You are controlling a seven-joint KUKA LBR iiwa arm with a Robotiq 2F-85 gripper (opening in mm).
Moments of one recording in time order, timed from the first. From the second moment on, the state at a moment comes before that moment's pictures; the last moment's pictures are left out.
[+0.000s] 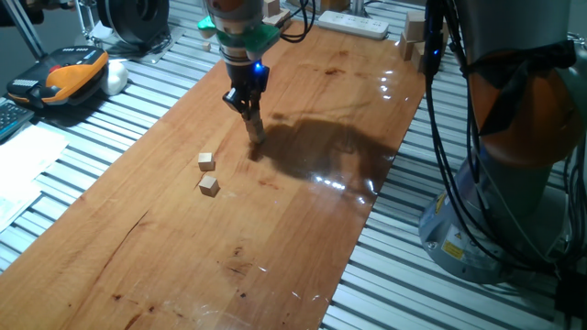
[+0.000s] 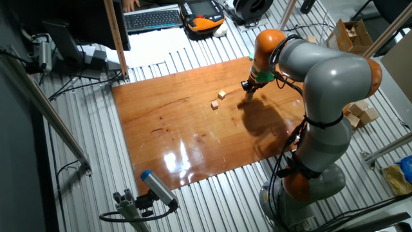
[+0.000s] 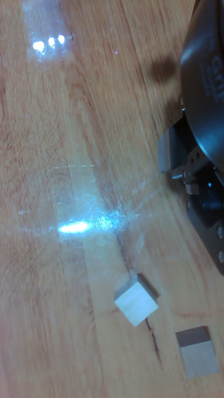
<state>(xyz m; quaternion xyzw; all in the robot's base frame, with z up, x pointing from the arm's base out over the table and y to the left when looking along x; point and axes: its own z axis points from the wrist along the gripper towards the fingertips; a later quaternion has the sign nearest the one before) 0.538 -0.052 0.103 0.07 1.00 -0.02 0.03</state>
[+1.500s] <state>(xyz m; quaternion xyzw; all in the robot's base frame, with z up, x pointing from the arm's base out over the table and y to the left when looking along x) 0.538 -0.055 0.101 0.08 1.00 -0.02 0.03</state>
